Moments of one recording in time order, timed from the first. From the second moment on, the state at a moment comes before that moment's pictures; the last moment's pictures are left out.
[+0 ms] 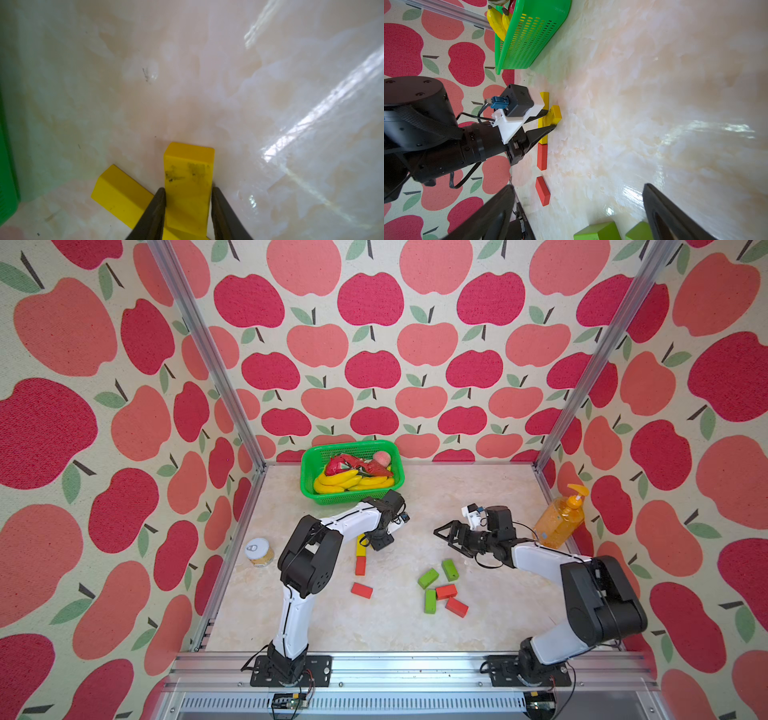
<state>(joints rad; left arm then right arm) -0.61 2.08 1.52 -0.81 -0.19 0.44 0.30 1.56 0.72 0.11 -0.71 0.68</state>
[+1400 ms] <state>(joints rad) -0.61 2.08 1.52 -0.82 -0.21 0.44 0.30 1.56 0.72 0.11 -0.71 0.68</state>
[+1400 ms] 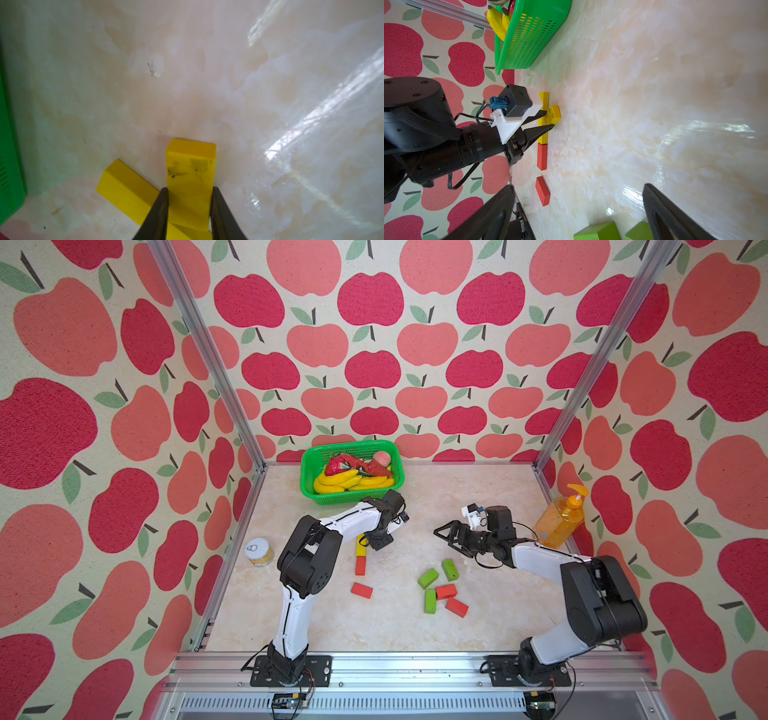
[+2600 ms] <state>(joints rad) -0.61 1.91 1.53 -0.83 -0.22 0.41 0.30 1.56 0.72 0.11 -0.71 0.68</state>
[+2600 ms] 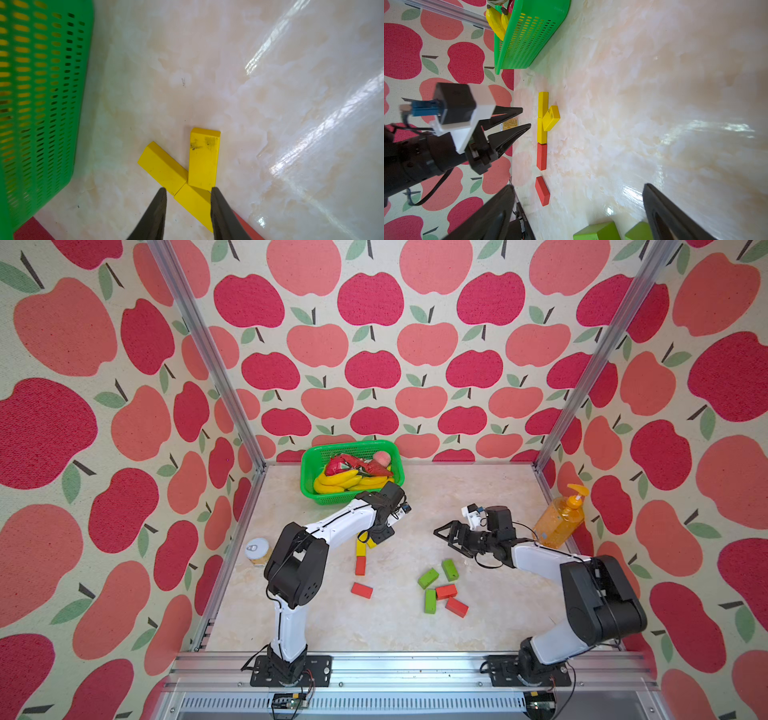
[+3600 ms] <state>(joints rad) -0.34 1.87 1.23 -0.74 0.03 -0.13 0.30 1.56 0.72 0.11 -0.71 0.68</state>
